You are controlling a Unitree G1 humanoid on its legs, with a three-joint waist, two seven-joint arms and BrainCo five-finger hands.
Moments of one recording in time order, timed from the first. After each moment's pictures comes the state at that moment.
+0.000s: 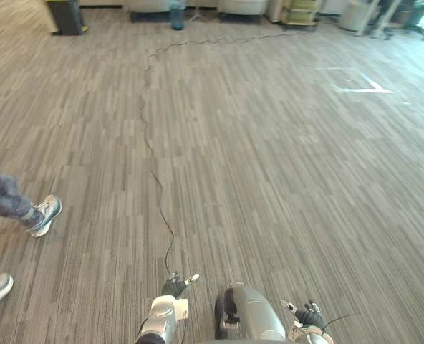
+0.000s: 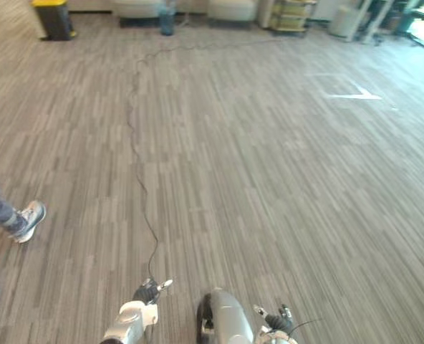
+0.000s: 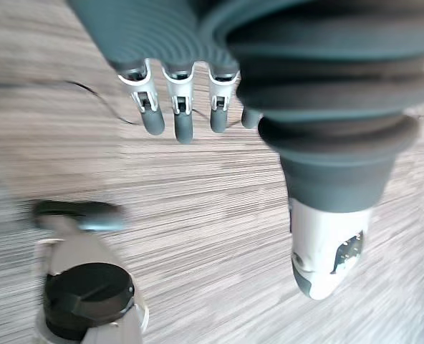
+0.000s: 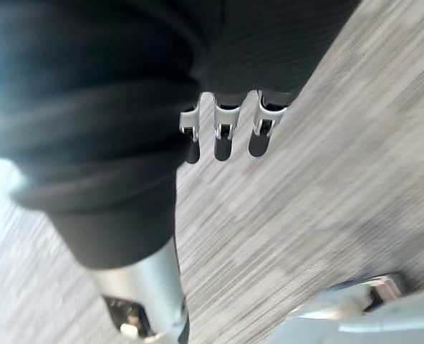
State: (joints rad) left arm -0.06 -0.06 0.09 1.01 -0.01 -0.08 0.08; right arm 0.14 0.02 -0.34 0.82 0.15 -0.09 -0.16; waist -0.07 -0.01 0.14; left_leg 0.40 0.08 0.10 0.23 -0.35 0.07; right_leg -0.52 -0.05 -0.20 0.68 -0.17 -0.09
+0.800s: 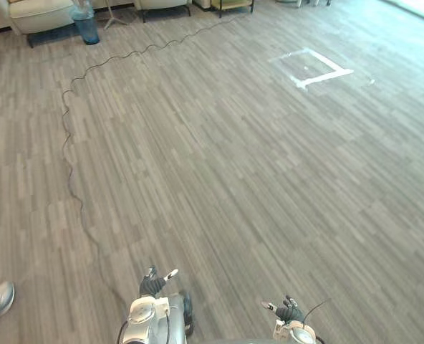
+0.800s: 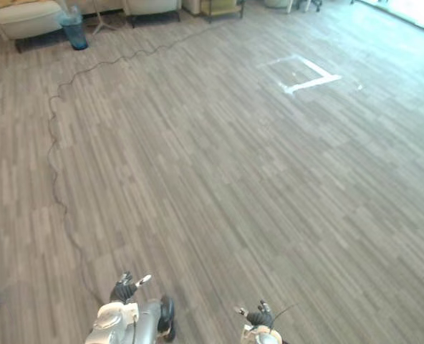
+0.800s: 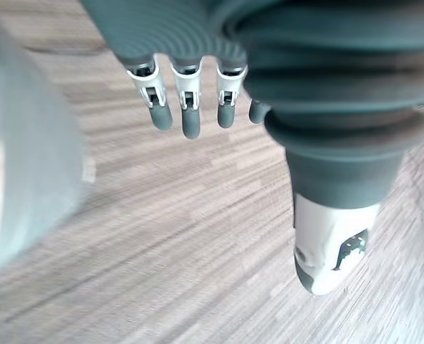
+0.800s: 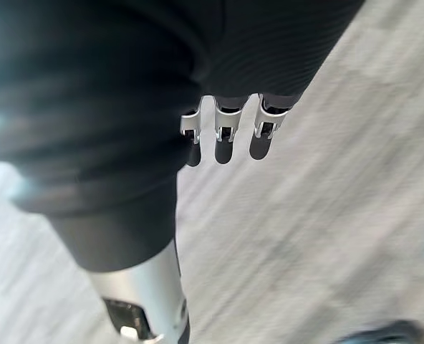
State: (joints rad) left arm -0.01 0.00 0.19 0.97 0.00 -0.10 0.08; right arm 0.11 0.05 -0.19 0.88 0.08 -0.07 -0.15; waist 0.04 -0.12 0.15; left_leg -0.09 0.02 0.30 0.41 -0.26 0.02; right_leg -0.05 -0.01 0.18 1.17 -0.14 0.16
